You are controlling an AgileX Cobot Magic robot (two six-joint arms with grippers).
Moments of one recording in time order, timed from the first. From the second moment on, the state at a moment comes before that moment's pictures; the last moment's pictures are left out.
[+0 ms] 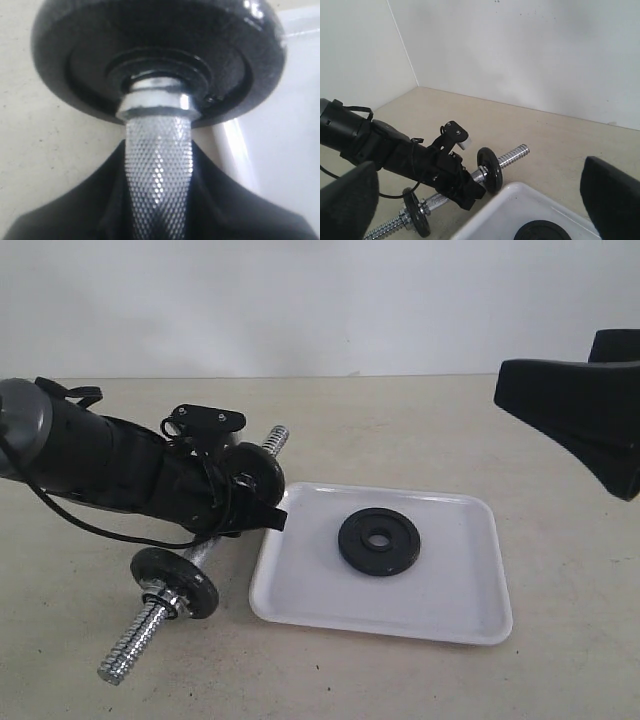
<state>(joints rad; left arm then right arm) -0.50 2.00 -1.00 -1.75 -0.05 1.59 0.01 0.76 -0.49 -1.54 -0.75 1.61</state>
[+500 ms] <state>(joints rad) -0.50 1.93 -0.95 -1.73 -0.04 1.62 0.01 0.76 -0.49 -1.55 -0.75 1.61</state>
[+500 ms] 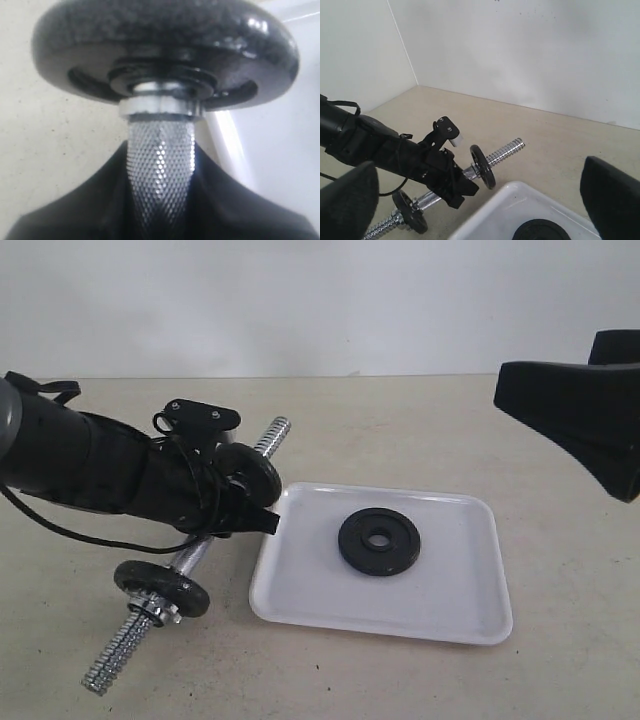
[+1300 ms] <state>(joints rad) -0.50 1.76 -0.85 -1.70 0.07 1.66 0.01 0.76 -0.49 -1.54 -0.72 1.61</state>
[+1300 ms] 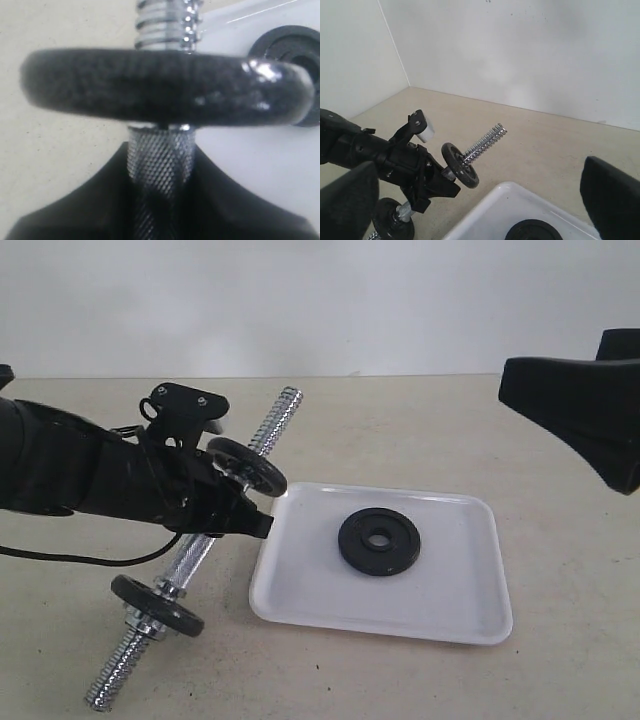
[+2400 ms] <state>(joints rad) -0.50 1.74 -0.81 -1.67 0.12 1.69 0.01 0.88 -0.49 -1.46 -0.74 1.61</state>
